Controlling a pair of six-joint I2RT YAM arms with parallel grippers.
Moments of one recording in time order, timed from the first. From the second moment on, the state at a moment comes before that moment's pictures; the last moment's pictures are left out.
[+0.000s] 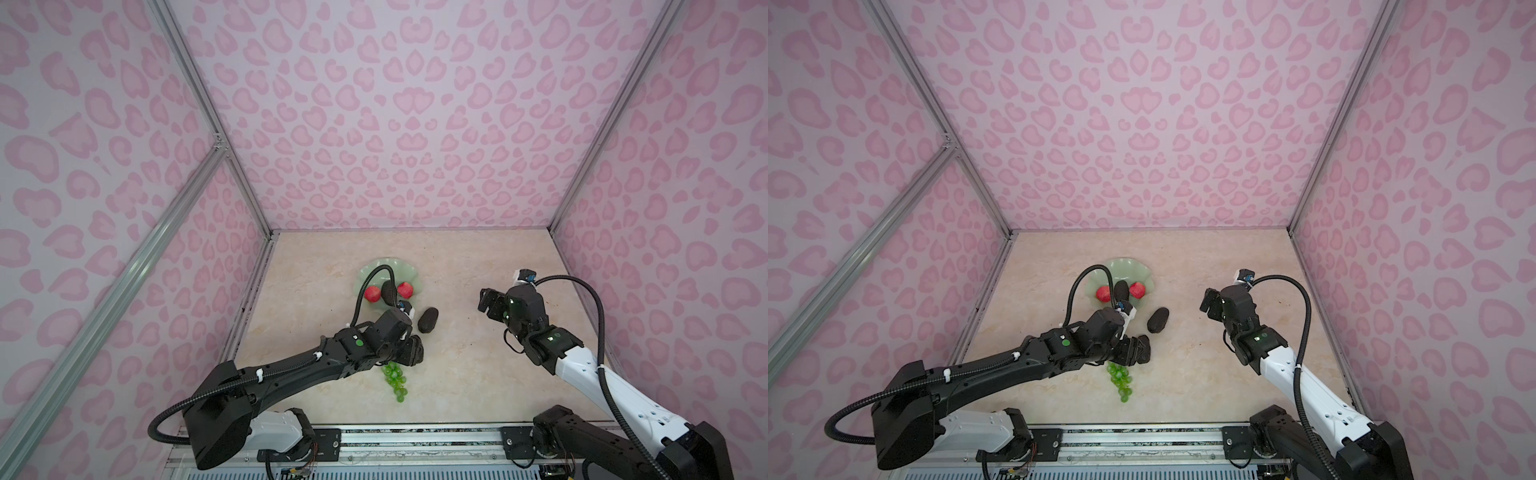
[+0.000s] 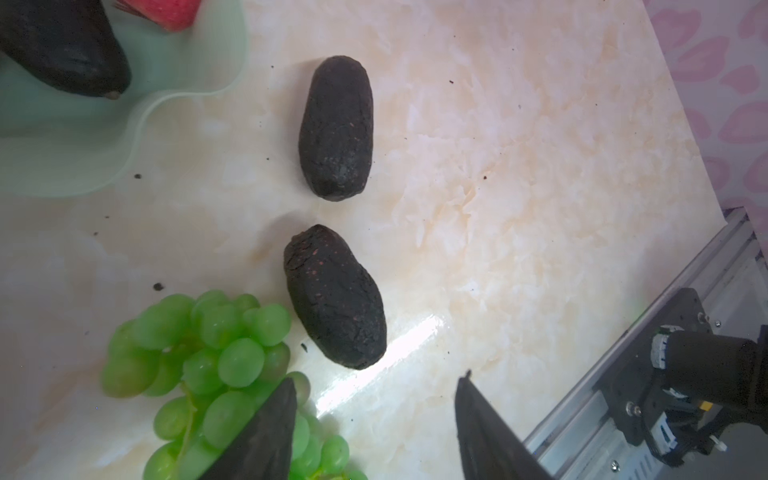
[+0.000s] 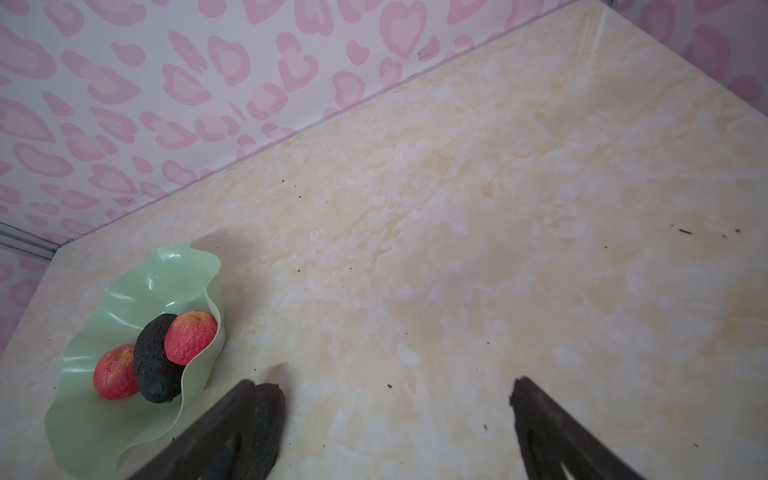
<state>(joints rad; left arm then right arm) -0.95 1.36 0.84 -0.38 0.01 -0.57 0.40 1.00 0.64 -0.21 0.31 0.61</state>
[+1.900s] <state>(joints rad) -0.57 1.60 1.10 -0.43 -0.13 -0.39 0.36 1.09 0.68 -0.21 0.25 0.63</state>
